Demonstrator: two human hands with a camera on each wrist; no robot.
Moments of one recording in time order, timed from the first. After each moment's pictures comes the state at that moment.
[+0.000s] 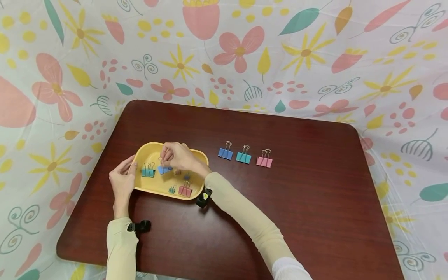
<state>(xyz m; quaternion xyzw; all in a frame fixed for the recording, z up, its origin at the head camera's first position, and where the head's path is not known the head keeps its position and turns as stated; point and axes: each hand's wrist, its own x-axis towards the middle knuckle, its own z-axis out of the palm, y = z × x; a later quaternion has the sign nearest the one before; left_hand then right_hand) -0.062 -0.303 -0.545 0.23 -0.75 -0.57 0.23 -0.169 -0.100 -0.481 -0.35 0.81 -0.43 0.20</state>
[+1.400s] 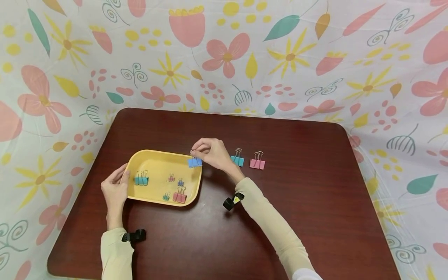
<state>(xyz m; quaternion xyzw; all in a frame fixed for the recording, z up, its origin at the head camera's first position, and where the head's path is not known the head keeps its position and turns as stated) -0.057 -0.296 -0.541 0.23 -0.74 -0.59 0.24 -0.185 0.018 -0.470 -0.26 0.80 -0.54 0.08</state>
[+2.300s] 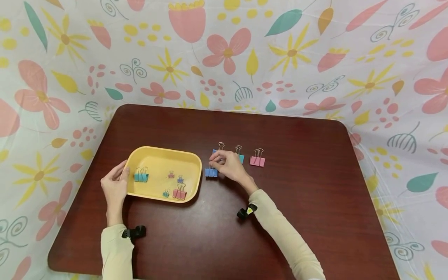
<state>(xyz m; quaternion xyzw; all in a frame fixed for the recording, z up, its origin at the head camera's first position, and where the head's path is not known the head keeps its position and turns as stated) -0.058 -0.299 -0.543 0.23 -0.73 -0.60 0.23 -0.162 0.067 -0.519 -0.23 0.83 -0.50 0.08</state>
